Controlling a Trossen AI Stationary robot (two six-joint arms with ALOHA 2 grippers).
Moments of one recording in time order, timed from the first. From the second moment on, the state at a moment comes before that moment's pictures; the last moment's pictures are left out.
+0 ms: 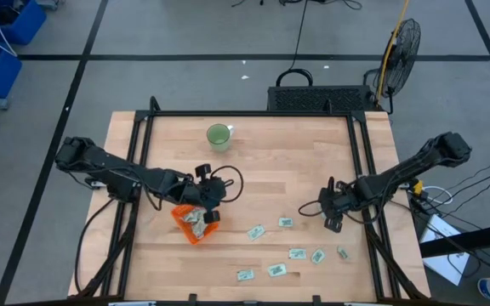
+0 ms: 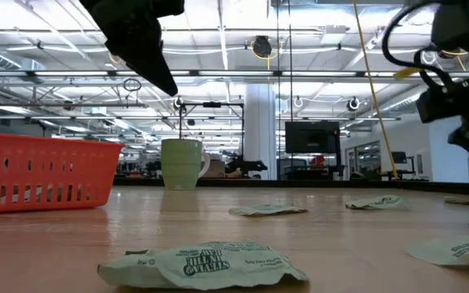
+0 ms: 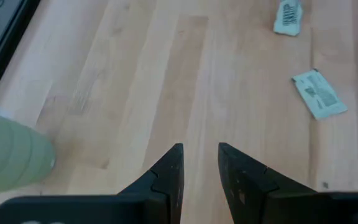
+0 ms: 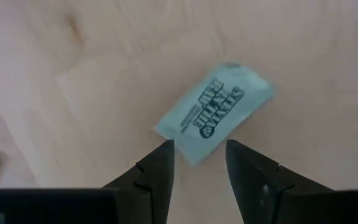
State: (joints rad) left arm -0.25 1.46 1.04 -0.54 -0.39 -0.27; right arm 0.39 1.08 0.45 -0.72 0.03 0.83
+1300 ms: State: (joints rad) left arm -0.11 1.46 1.04 -0.46 -0.39 -0.18; right arm 0.40 1.03 0.35 -0.48 0.29 0.82
